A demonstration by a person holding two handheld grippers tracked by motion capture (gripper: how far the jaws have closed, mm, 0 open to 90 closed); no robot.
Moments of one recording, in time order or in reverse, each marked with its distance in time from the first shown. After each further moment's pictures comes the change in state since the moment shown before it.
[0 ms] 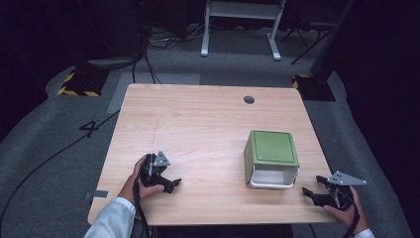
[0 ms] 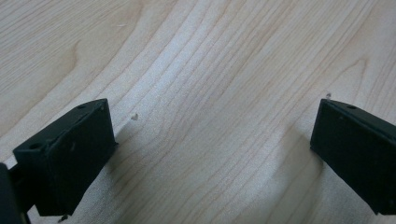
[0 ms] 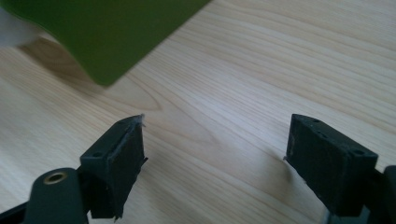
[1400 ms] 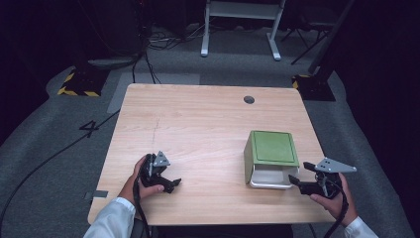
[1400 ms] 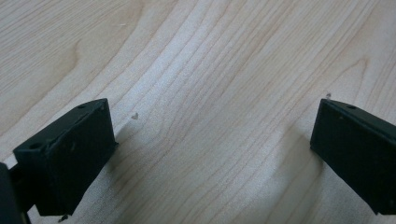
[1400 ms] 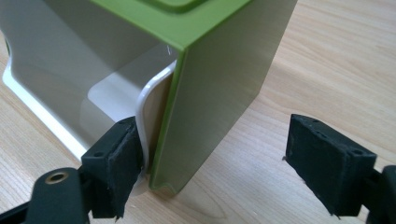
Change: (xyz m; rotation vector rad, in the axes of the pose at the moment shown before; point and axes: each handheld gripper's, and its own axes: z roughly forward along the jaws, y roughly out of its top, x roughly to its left) left arm -0.001 0.000 0.000 -0.002 0.003 -0.005; right arm 0.044 0.073 -0.004 -0.061 0.016 -0.050
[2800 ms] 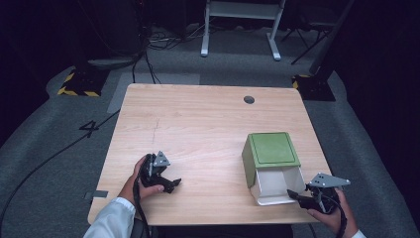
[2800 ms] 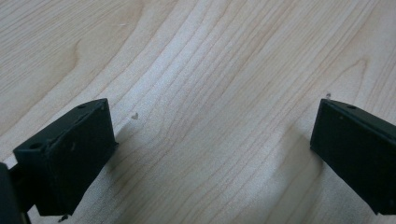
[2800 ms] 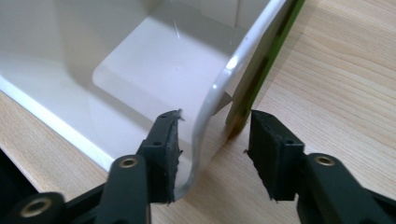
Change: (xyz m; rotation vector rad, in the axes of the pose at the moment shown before) left arm 0.000 0.000 0.000 0.000 0.001 0.000; right arm 0.029 -0.025 -0.007 0.121 0.062 -0.014
